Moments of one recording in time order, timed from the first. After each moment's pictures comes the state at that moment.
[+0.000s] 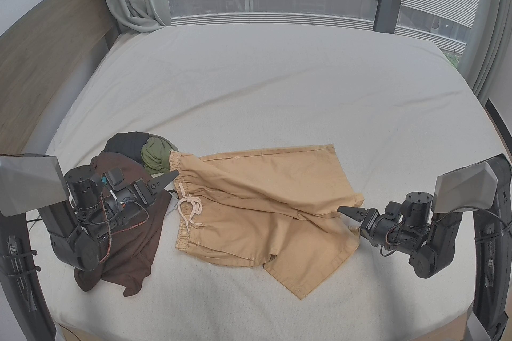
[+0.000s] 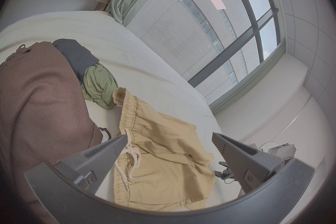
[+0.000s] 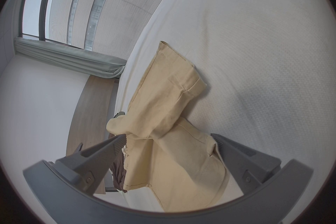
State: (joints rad) left arm -0.08 2.22 -0.52 -1.55 -0.48 -0.63; right arm 0.20 2.46 -0.53 -1.54 0.41 0.90
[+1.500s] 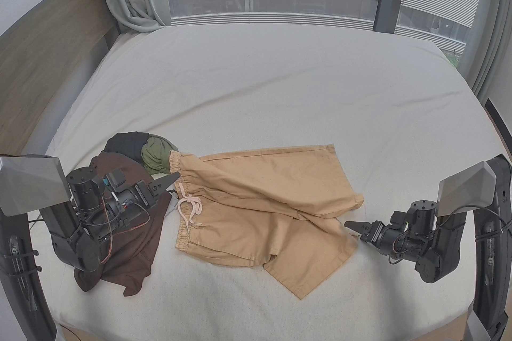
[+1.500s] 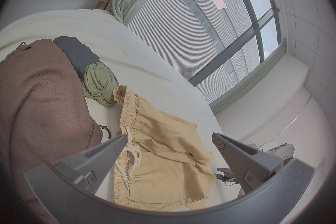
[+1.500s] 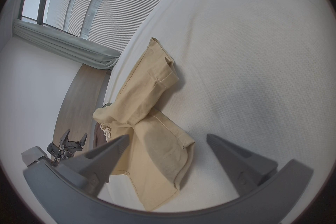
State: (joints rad) left arm -0.08 2.23 -0.52 -1.55 -0.48 -0.63; right arm 0.16 2.48 -0.45 -1.54 0.41 0.74
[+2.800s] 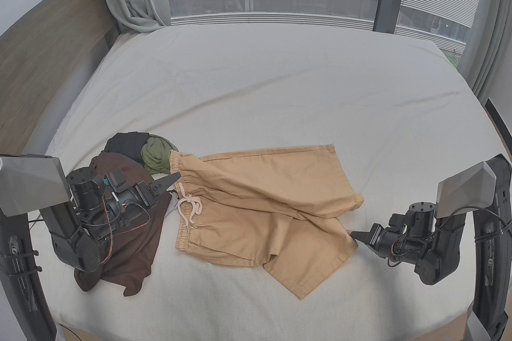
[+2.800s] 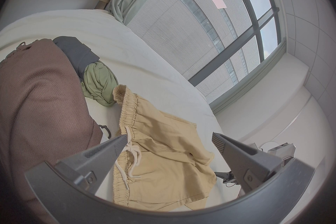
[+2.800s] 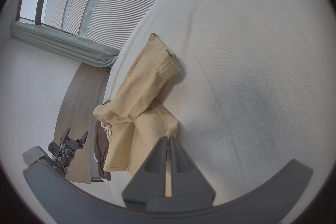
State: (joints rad) left arm -0.08 2.23 -0.52 -1.55 -0.48 -0.62; right arm 0.18 2.48 -0.43 -1.54 0.40 0.76
